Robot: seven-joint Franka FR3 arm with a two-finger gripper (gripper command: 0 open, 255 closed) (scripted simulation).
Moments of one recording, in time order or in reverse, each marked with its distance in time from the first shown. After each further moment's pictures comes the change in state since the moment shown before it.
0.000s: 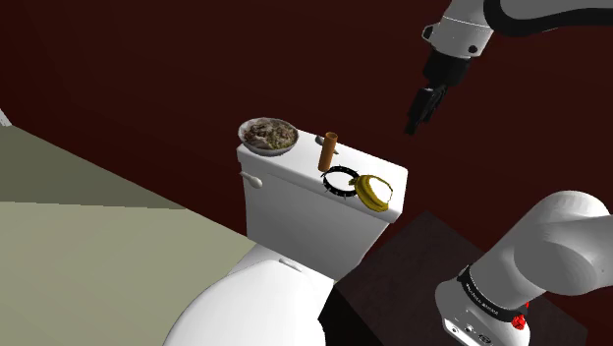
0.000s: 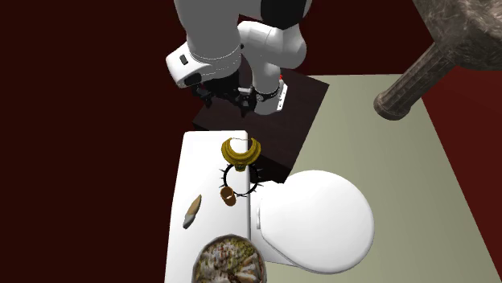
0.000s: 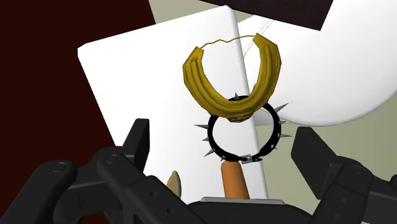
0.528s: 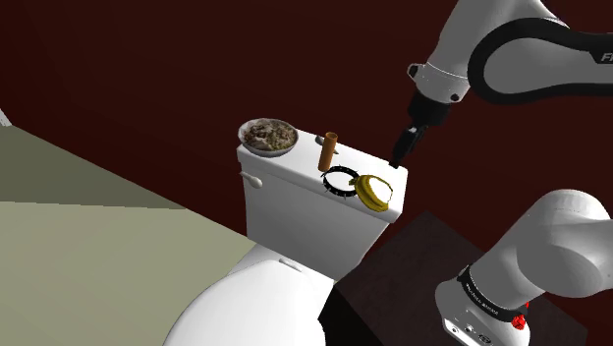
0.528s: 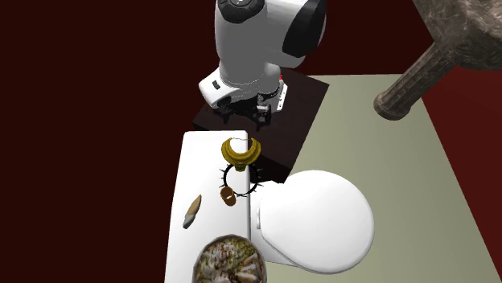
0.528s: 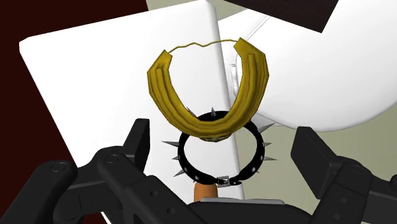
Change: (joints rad) arm 0.056 -0.083 0.065 -0.233 0.046 0.208 0.026
